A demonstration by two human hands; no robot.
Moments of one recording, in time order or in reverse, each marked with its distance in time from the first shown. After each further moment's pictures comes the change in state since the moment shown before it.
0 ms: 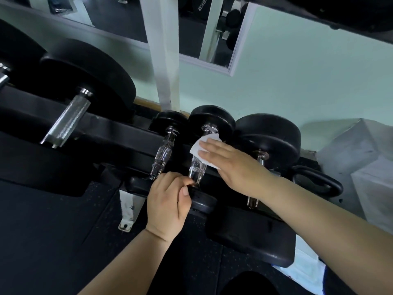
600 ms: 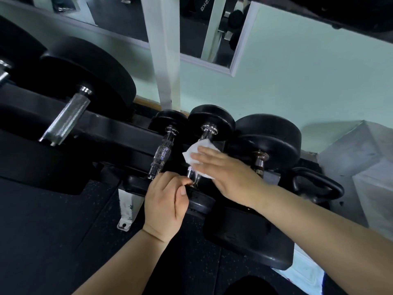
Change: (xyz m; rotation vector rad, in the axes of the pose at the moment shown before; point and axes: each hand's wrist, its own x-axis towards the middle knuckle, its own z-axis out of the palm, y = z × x) left_hand -0.001 0.001 0.001 -0.001 0.008 -0.020; right_hand -0.002 -0.007 0.012 -0.024 0.102 -0.152
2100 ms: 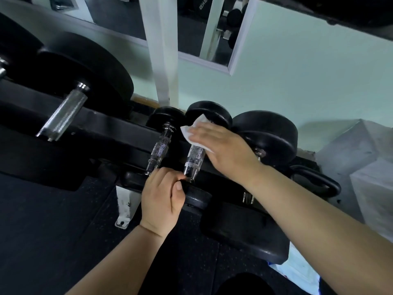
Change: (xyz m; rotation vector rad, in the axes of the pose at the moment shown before) left_hand -0.001 -0.001 0.001 0.003 0.018 -0.005; right_hand 0.027 0.001 -0.015 0.049 0.207 0.063
